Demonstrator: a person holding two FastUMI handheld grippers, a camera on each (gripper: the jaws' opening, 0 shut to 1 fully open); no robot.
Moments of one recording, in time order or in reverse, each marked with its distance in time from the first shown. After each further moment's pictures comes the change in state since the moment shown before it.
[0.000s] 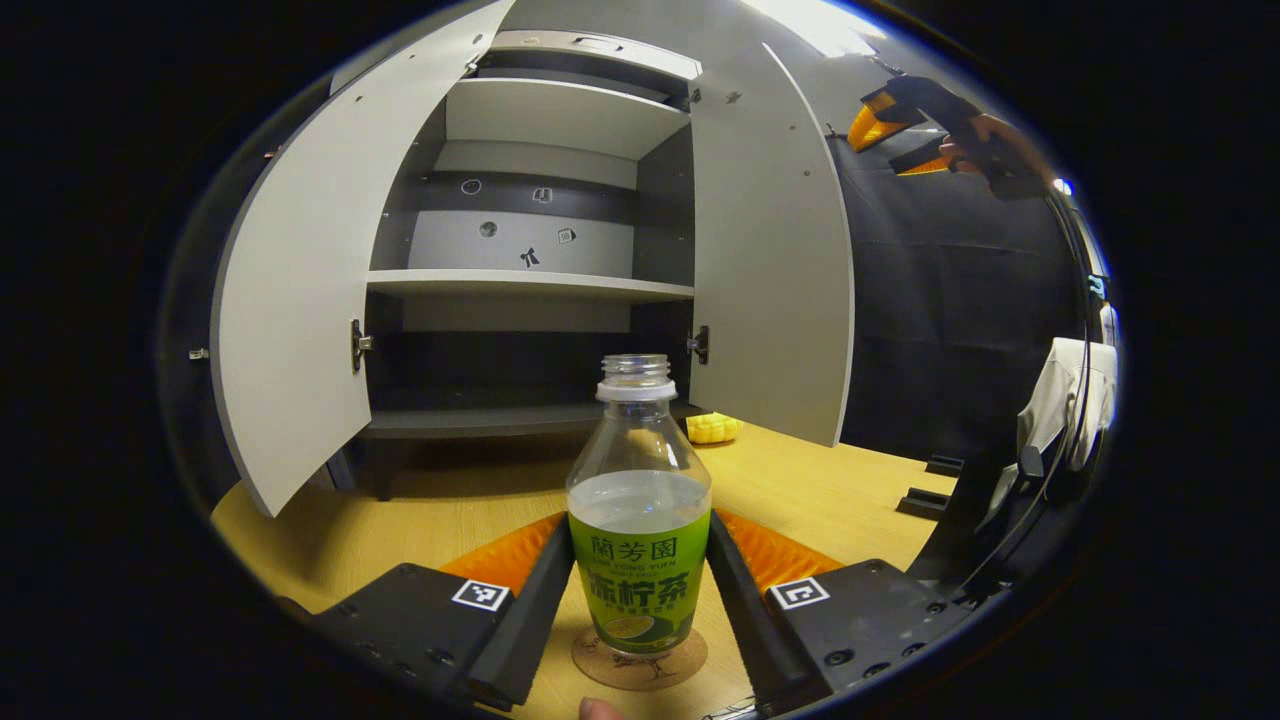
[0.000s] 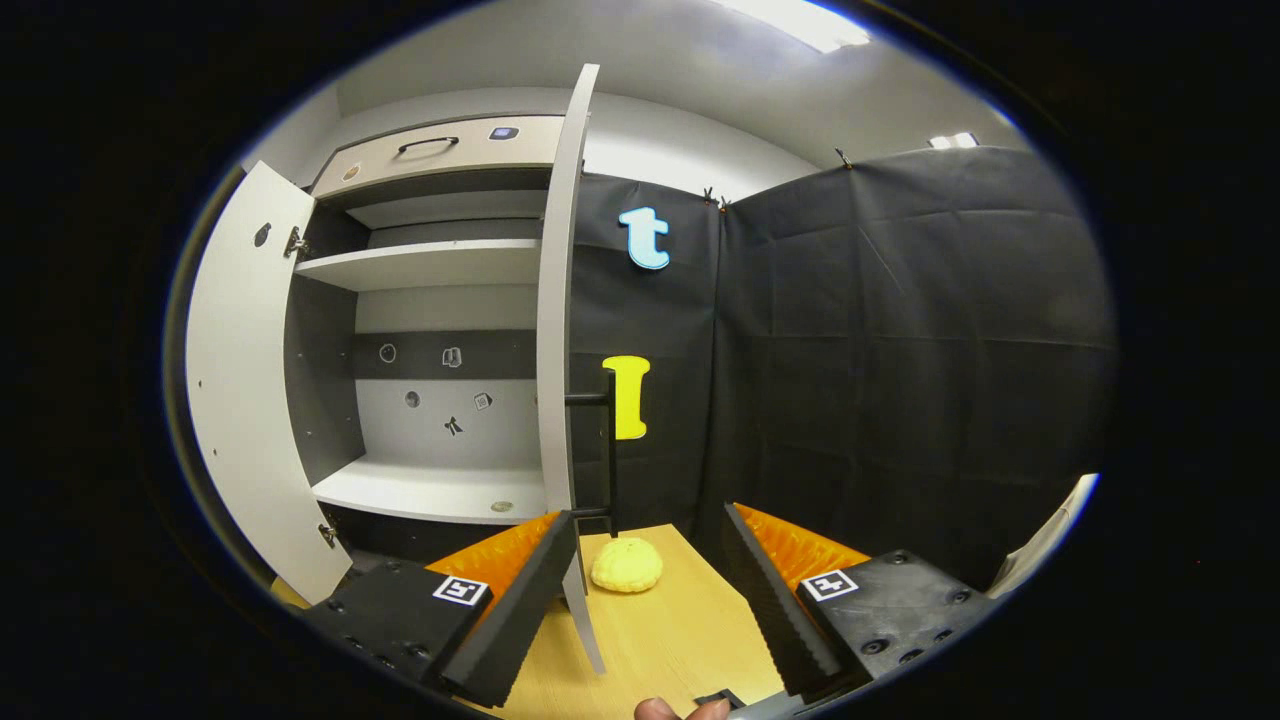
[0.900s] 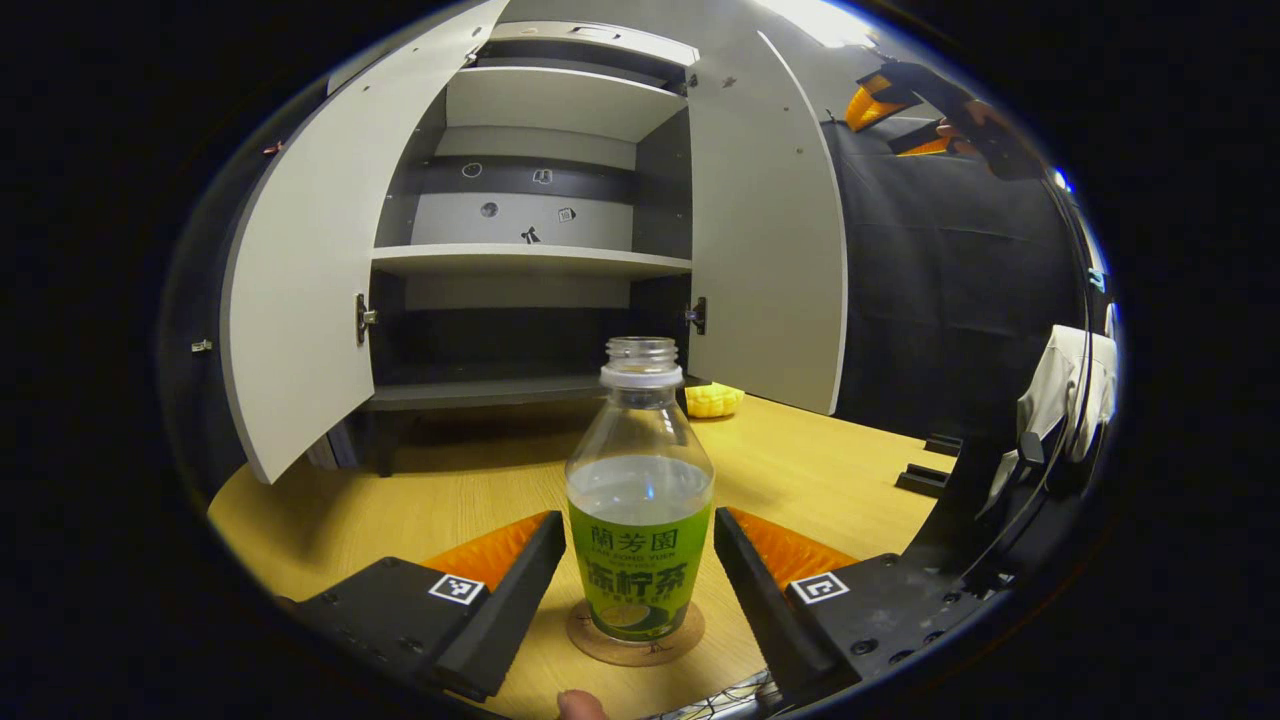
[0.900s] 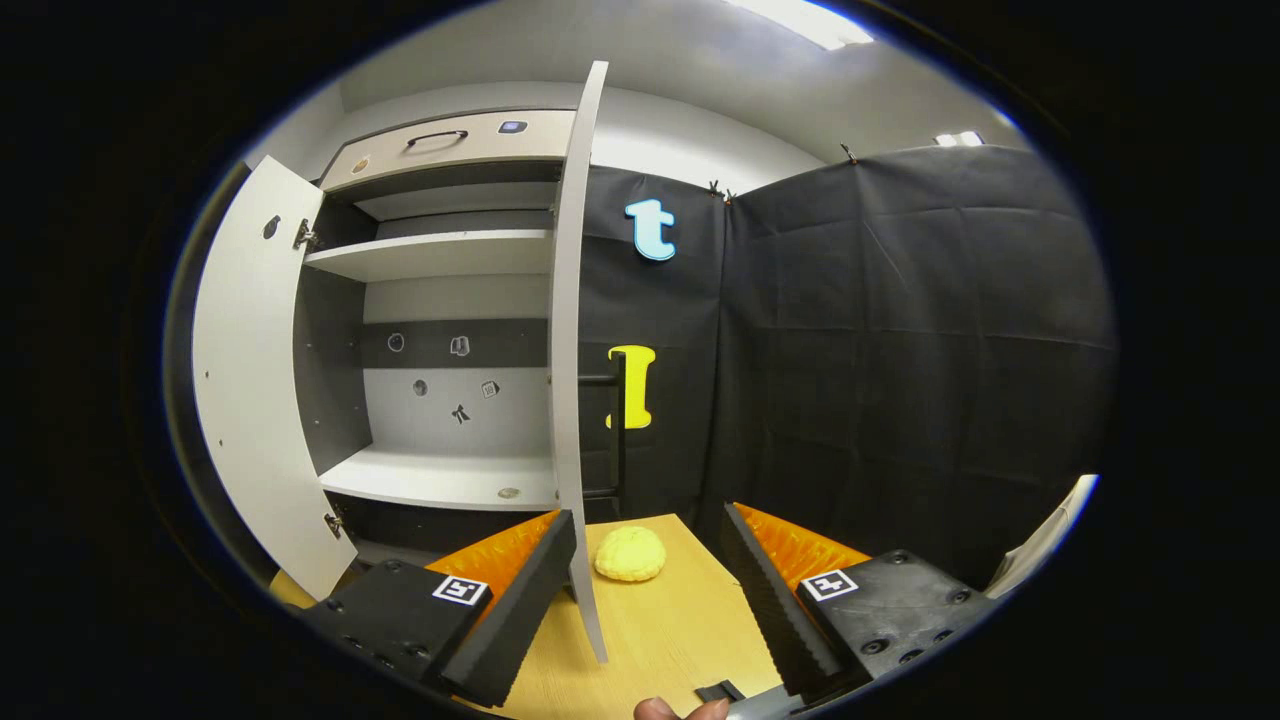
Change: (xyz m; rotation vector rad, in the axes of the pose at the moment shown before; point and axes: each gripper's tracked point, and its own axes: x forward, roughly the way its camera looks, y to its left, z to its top) left arm -0.018 -0.008 -0.029 -0.016 0.078 -0.009; right arm -0.014 0.006 -0.012 -0.011 0.026 0.017
